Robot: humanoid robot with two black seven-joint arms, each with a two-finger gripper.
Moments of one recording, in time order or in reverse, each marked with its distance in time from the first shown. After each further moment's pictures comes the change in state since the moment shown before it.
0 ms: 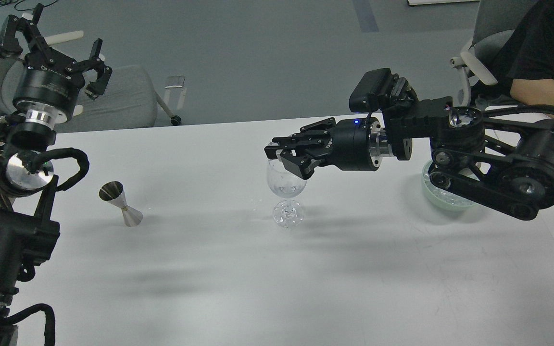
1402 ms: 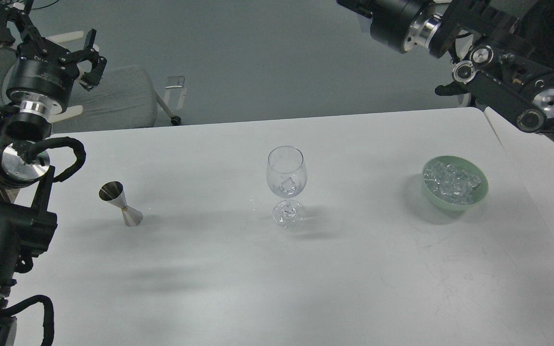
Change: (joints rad) left arm -0.049 0.001 0.000 0.025 -0.009 0.026 0.001; right arm 0.049 0.138 0.423 -0.480 0.553 -0.141 -0.012
